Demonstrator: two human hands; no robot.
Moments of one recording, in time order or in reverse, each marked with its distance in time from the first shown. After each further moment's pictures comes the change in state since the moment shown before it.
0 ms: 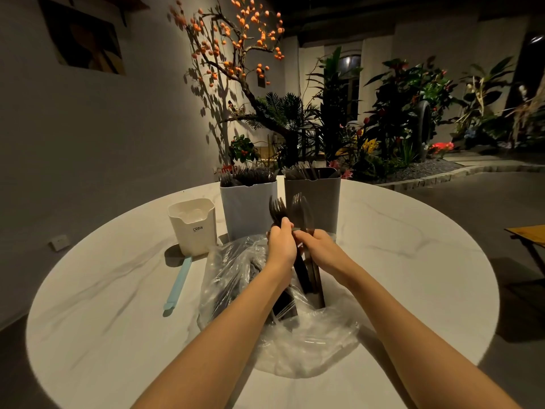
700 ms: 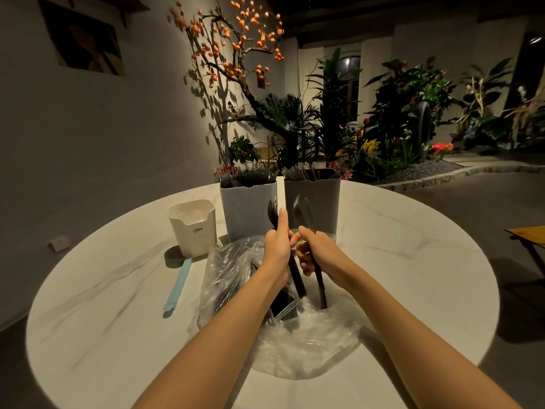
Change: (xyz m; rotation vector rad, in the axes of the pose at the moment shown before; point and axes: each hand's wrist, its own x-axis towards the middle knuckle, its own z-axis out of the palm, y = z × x) left_hand -0.001 0.005 -0.004 -0.048 0.001 -0.009; right_hand -0.001 0.003 0.000 0.121 -0.085 0.104
